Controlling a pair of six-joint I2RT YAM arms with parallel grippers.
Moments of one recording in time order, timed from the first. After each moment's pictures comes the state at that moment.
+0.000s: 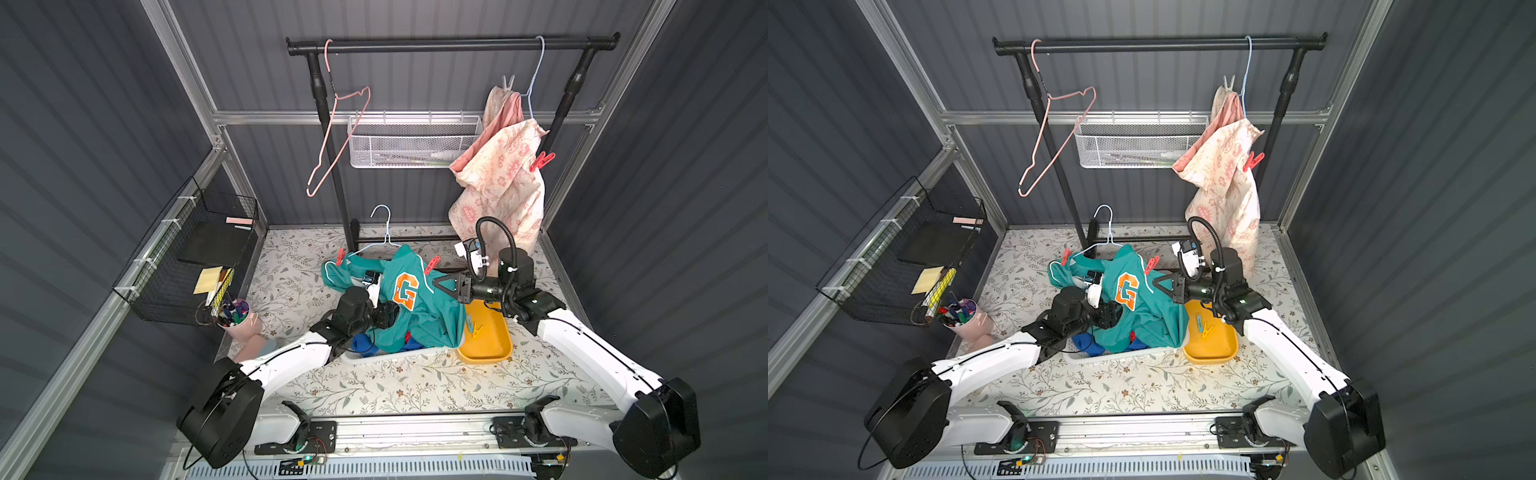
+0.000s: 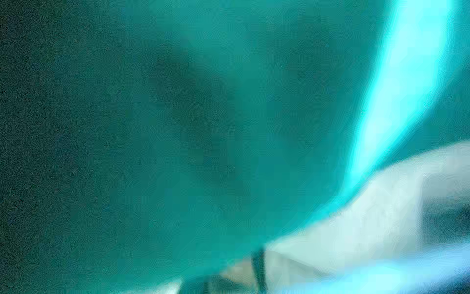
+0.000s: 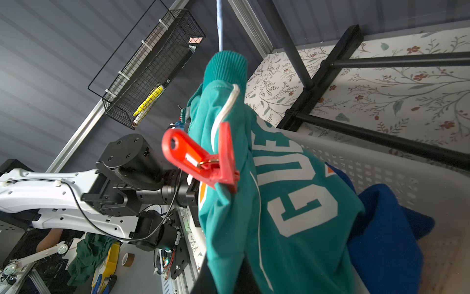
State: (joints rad) left arm -0.61 1.27 0.64 0.16 0.07 -0.37; right arm 0.40 1.21 0.91 -0.07 -0.78 0.44
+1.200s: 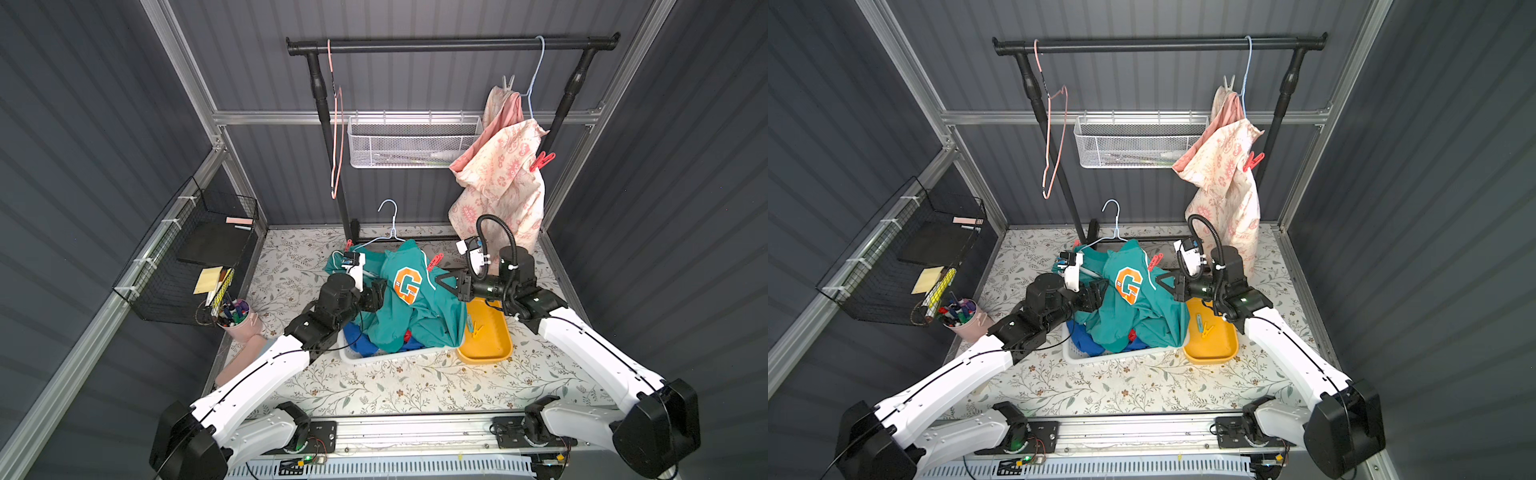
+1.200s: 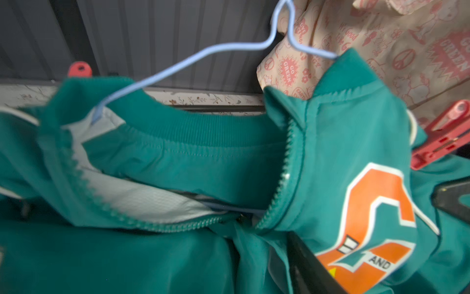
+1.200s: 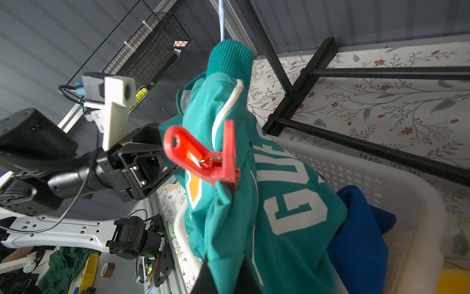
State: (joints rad) left arm -0.61 1.12 0.78 -0.06 -0.06 -0.40; right arm 0.39 1.21 0.94 -0.12 -0.71 0.39
